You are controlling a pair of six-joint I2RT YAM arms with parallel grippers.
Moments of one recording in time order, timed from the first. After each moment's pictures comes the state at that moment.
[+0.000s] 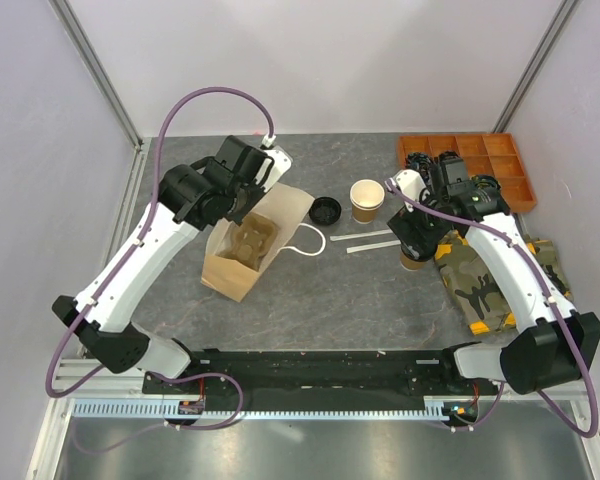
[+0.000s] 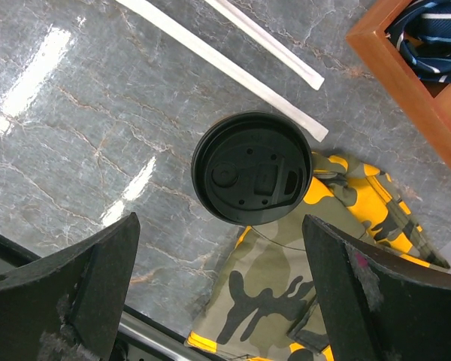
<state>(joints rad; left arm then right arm) -0.69 1.45 1.79 -1.24 -0.37 0.25 0.22 1.31 1.25 -0.98 -0.14 -0.51</state>
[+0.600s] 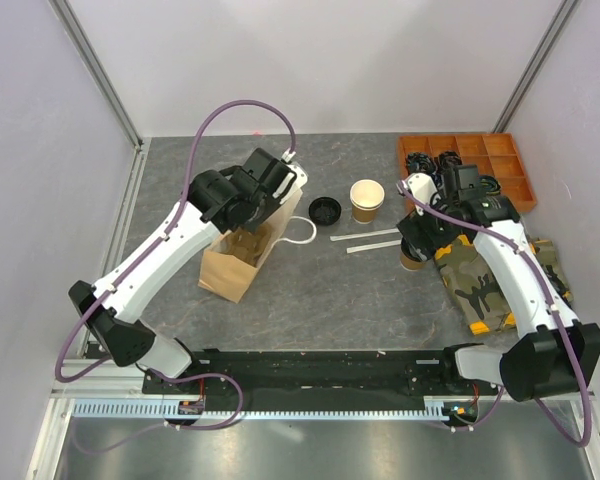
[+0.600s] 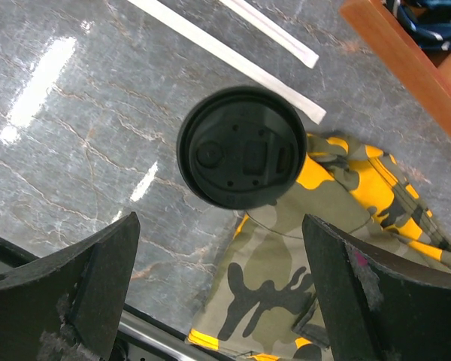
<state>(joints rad) -0.75 1.50 1.70 -1.20 -0.42 0.24 0.14 1.28 1.19 -0.96 -0.18 -0.53</state>
